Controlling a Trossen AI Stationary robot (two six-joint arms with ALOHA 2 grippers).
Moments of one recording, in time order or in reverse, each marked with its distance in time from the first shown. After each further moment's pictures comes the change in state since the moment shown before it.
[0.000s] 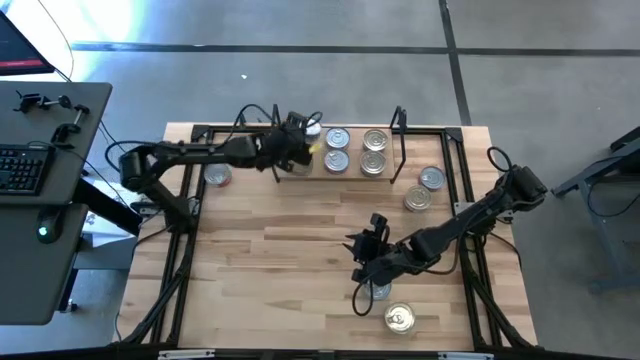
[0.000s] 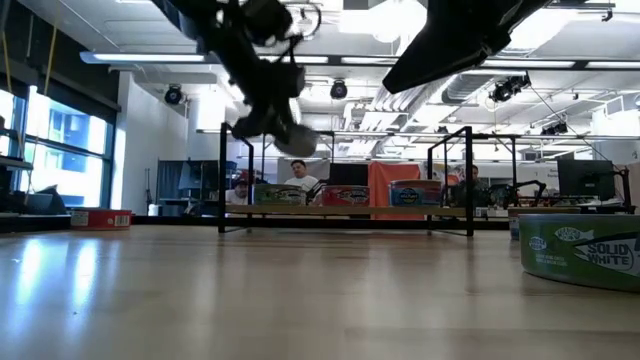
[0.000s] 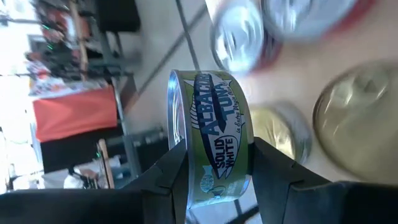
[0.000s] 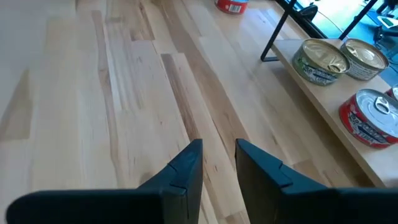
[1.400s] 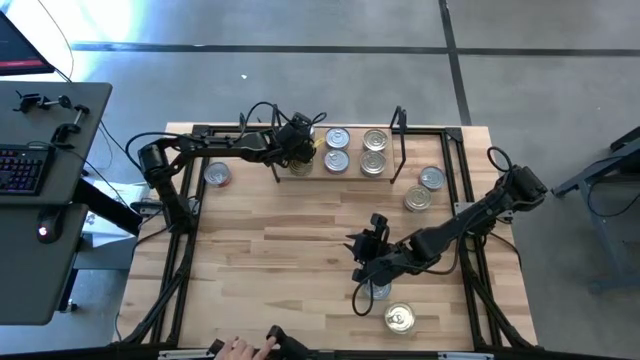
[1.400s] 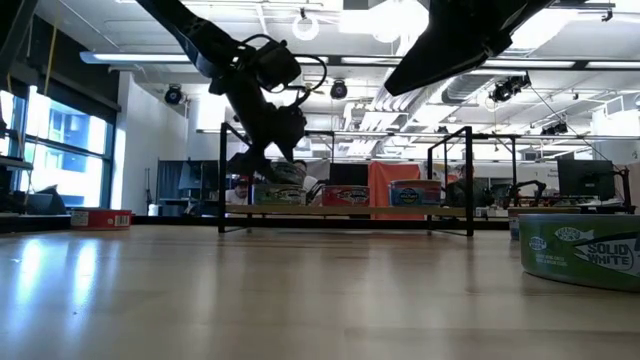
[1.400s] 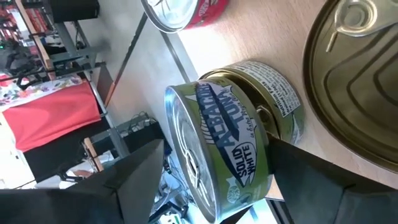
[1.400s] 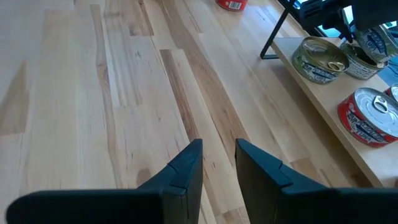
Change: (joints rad) left arm 0.111 0.165 0.000 0.038 0.021 0.147; right arm 0.001 0.001 0.000 -0.014 -0.001 -0.003
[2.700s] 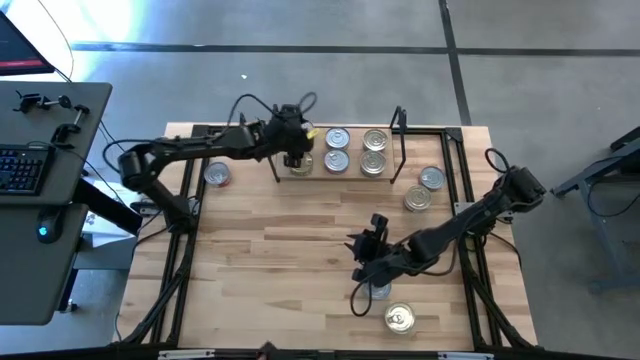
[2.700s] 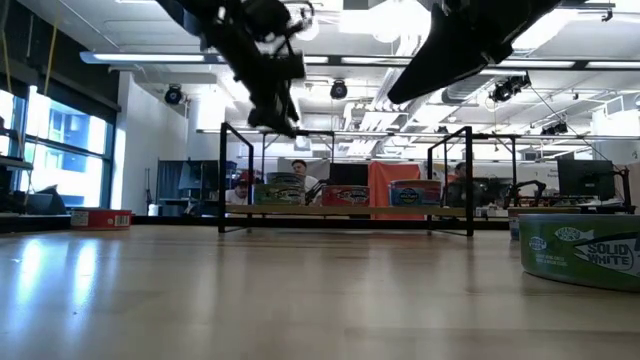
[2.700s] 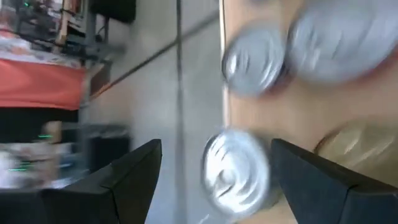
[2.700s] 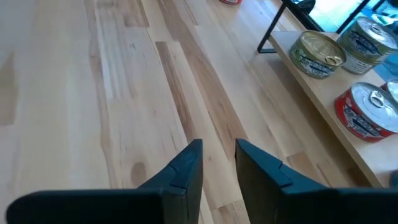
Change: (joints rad) left arm -0.044 -0.164 0.062 -0.084 0.139 -0.455; right arm -0.002 0.016 0.000 -0.023 0.013 0.011
